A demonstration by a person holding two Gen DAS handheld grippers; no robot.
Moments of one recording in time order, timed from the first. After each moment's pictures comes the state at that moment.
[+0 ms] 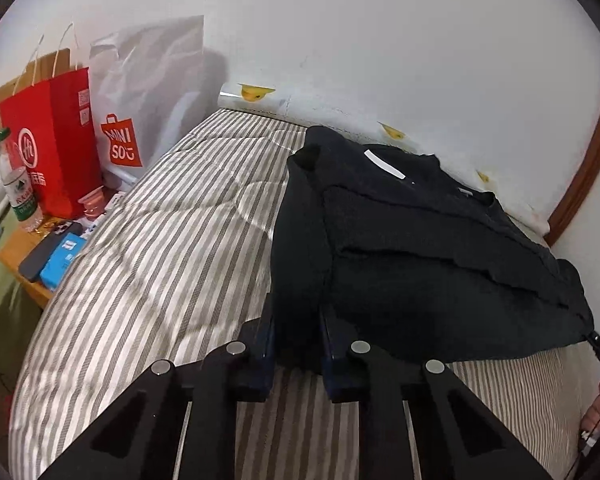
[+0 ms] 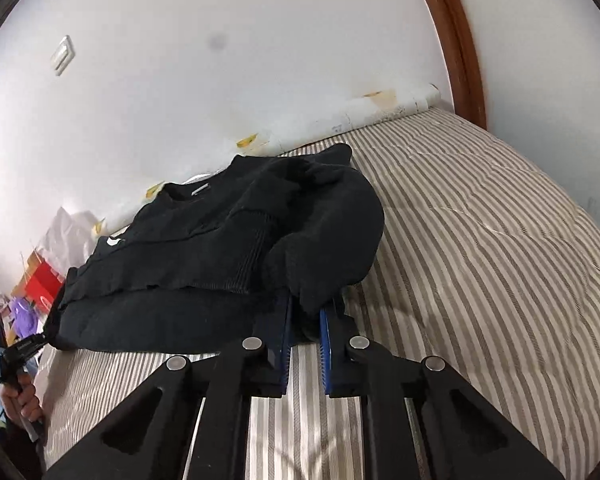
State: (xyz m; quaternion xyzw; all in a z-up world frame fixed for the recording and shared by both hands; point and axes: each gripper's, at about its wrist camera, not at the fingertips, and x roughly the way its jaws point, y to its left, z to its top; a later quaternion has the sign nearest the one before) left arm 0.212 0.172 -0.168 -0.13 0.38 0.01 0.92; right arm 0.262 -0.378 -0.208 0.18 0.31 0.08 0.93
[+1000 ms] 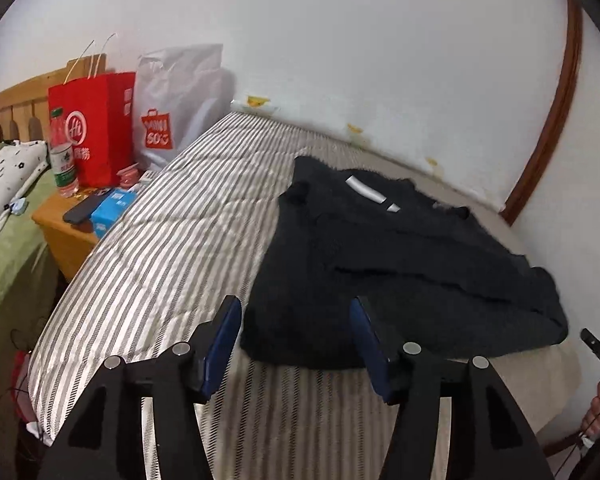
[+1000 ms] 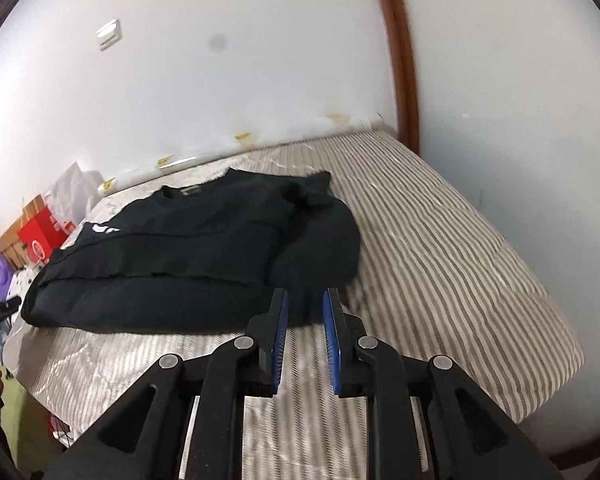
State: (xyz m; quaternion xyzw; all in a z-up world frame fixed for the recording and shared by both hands) left arm 0.044 0.157 -0.134 -0.14 0.34 -0.02 0.93; right arm 0.071 -0.376 -0.175 0.10 0.29 0.03 0.95
